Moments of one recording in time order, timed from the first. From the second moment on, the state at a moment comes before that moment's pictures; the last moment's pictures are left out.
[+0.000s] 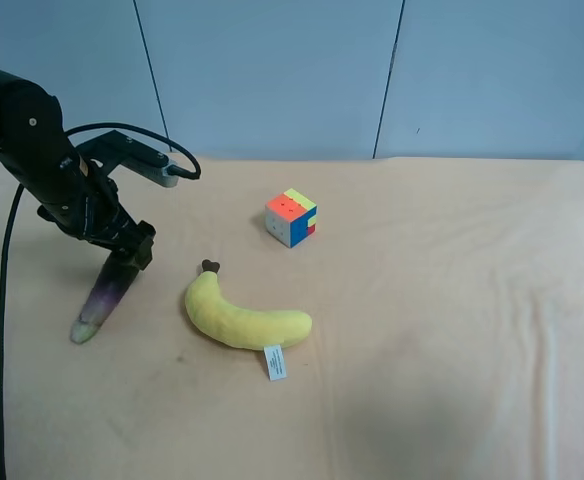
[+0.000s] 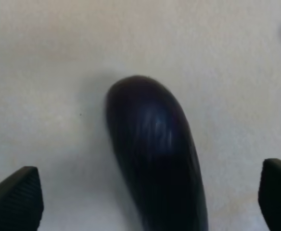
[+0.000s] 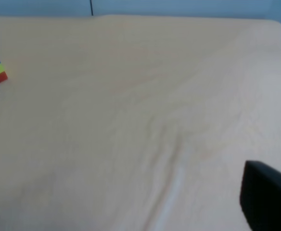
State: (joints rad) left arm -0.30 1.77 -0.98 0.15 0.51 0.10; right arm -0.17 0.00 -0.57 0.24 1.12 -0.27
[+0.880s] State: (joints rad) left arm -0.30 1.25 -1.00 0.03 1.17 0.06; right arm -0.17 0.00 -0.57 0.24 1.12 -0.27
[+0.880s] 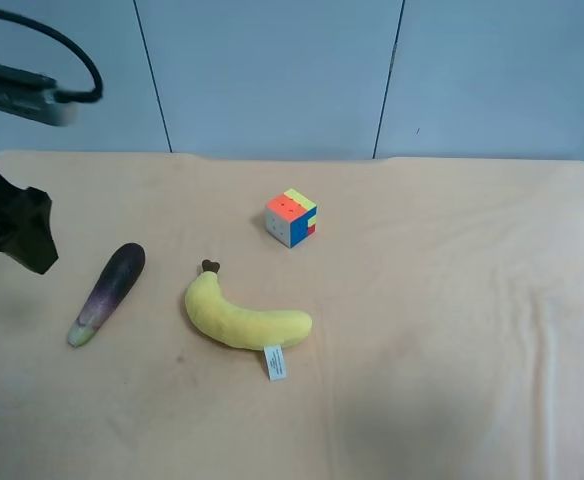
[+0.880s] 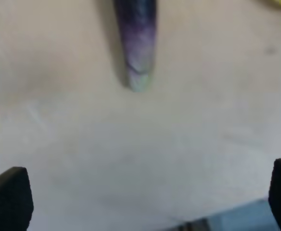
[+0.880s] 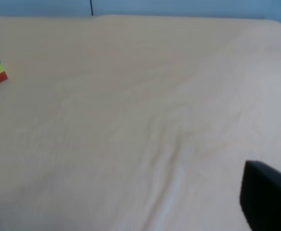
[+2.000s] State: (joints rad) left arm -0.30 -0.01 -0.51 -0.07 1.05 0.02; right arm -0.16 0.00 -0.57 0.24 1.12 -0.27
